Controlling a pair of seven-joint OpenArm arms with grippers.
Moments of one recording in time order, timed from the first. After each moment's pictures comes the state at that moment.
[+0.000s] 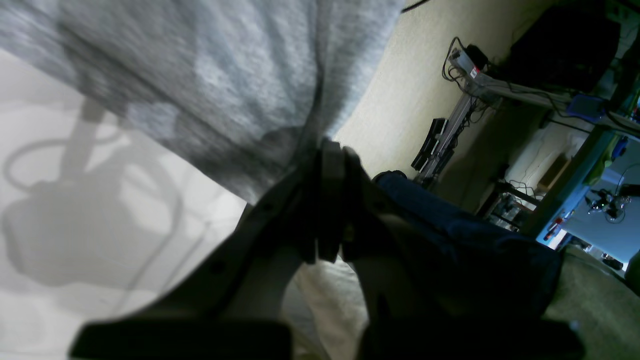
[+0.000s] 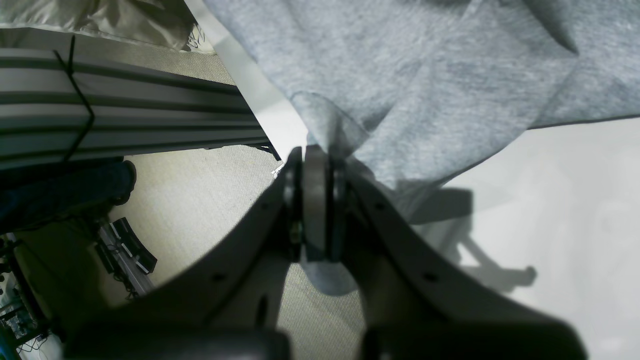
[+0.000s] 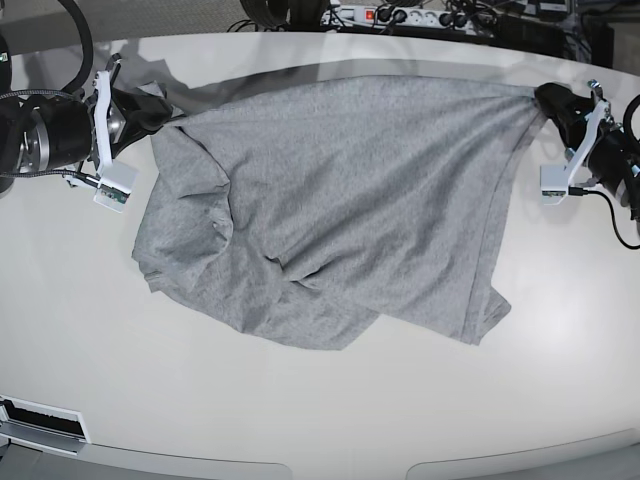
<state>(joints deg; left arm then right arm) -22.4 -65.2 53.2 88.2 -85.8 -43.9 79.1 -12.9 38.7 -0.8 110.0 69.0 40.5 -83.7</state>
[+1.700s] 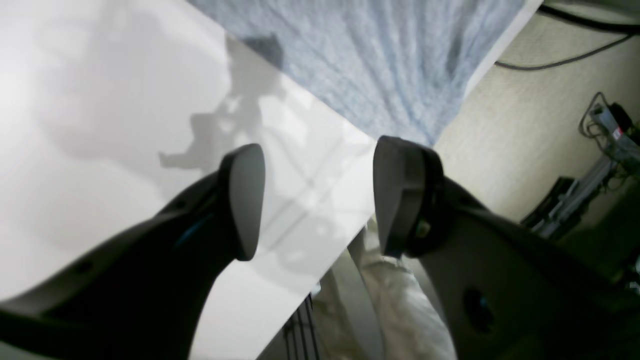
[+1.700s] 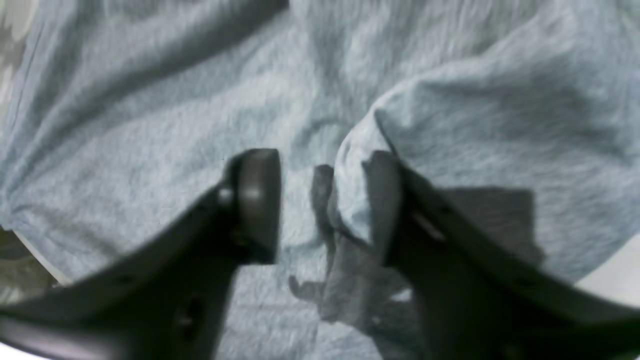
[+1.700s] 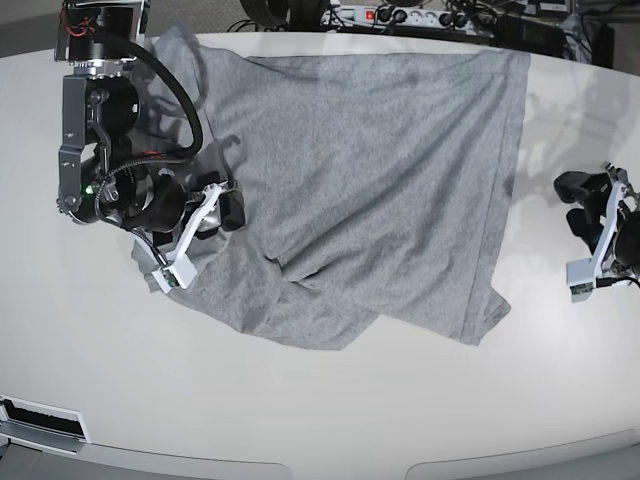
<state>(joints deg) -30.2 -63.4 42.1 88.0 -73.8 -42.4 75.5 0.2 6.2 5.6 87.8 27.6 33.7 -61.3</state>
